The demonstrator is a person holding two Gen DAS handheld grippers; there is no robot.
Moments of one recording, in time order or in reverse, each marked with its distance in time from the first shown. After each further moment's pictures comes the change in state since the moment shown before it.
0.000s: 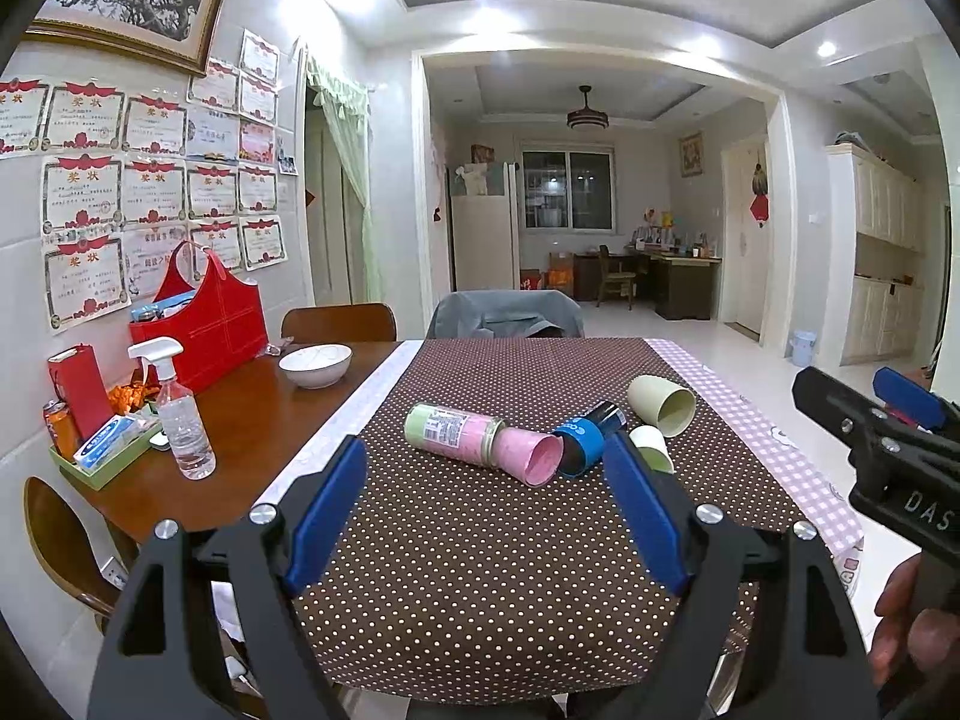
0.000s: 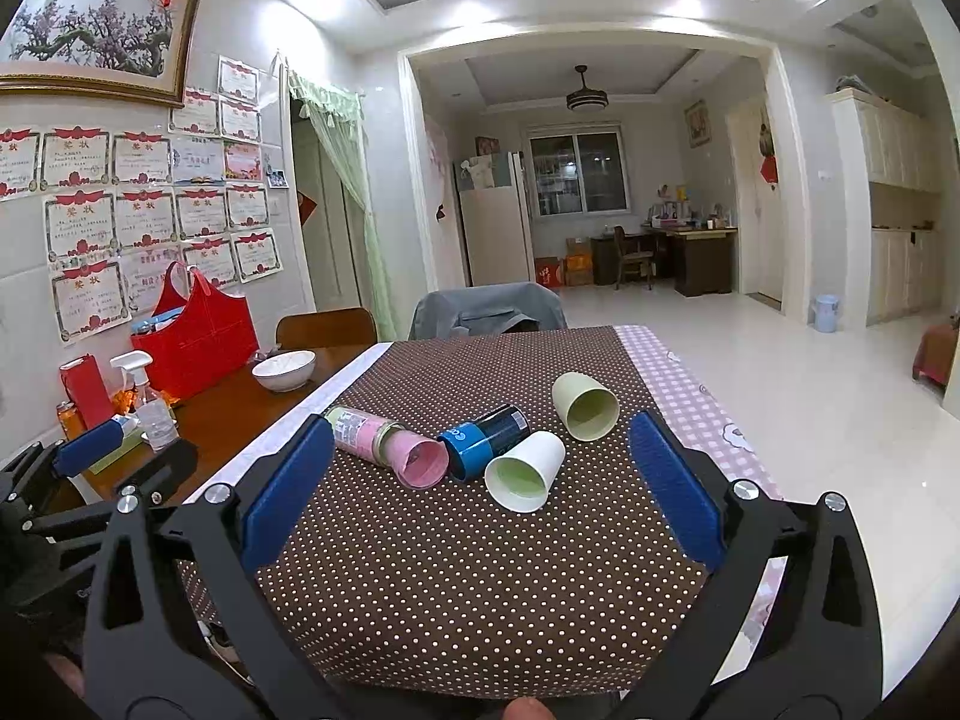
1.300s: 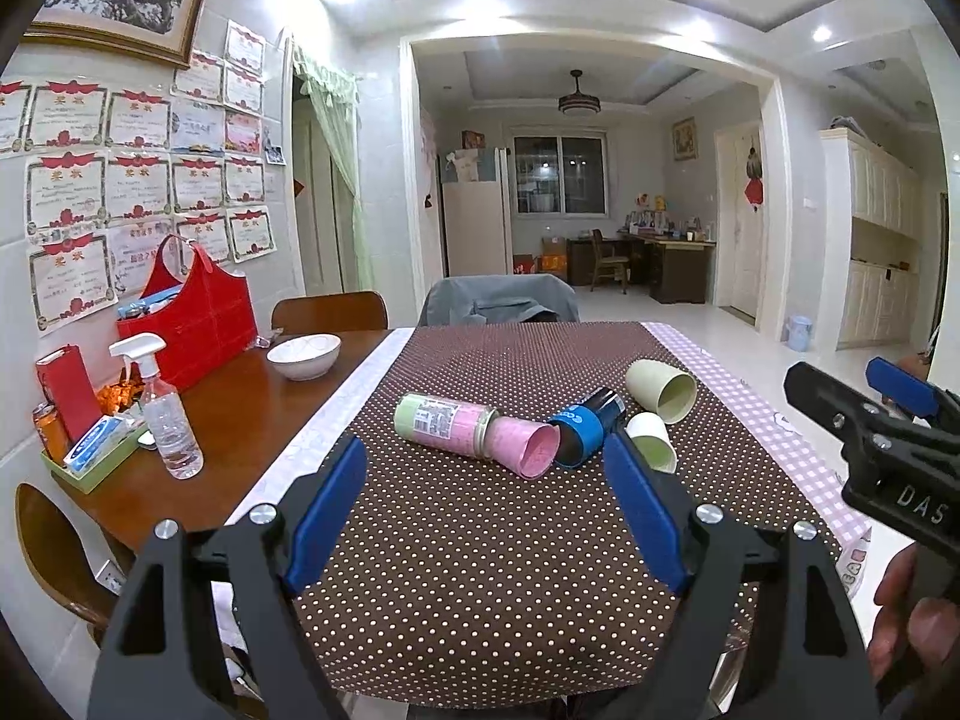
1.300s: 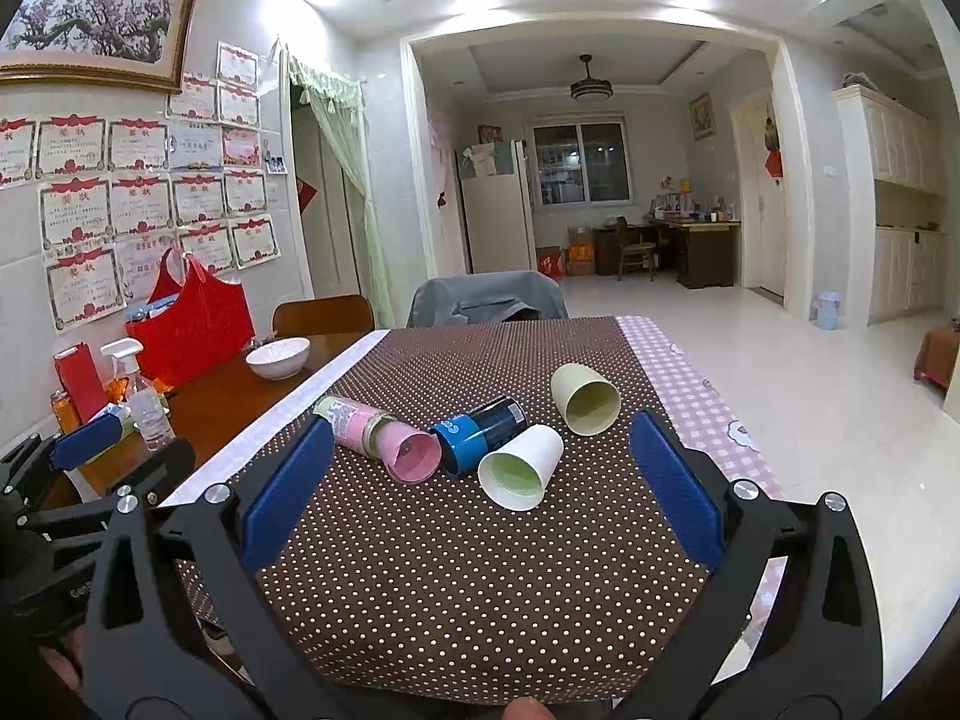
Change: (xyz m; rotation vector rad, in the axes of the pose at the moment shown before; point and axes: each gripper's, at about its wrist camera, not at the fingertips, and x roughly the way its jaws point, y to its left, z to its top) left arm 0.031 -0.007 0.001 0.021 0.041 -0.019; right arm 0.030 -0.007 -0.002 -0.014 0.045 0.006
